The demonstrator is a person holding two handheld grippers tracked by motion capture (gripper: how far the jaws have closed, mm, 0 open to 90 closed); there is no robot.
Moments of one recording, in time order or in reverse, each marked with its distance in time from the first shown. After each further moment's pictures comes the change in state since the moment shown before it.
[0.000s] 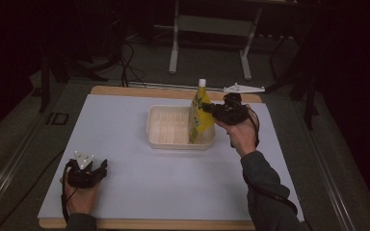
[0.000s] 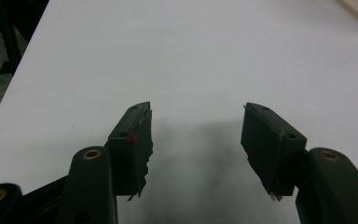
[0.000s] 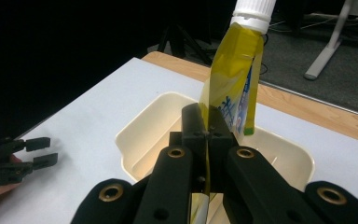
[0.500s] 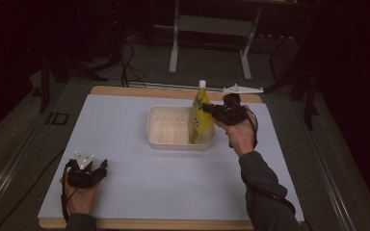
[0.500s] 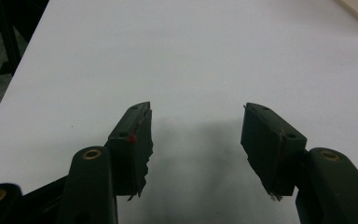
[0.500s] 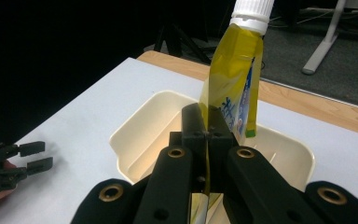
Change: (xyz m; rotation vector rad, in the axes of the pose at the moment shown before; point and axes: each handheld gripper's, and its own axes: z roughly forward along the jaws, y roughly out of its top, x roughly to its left) left arm 0.000 0.000 0.000 -0.003 -0.002 -0.001; right arm -0.004 -0.004 0.007 0.004 -0.013 0.033
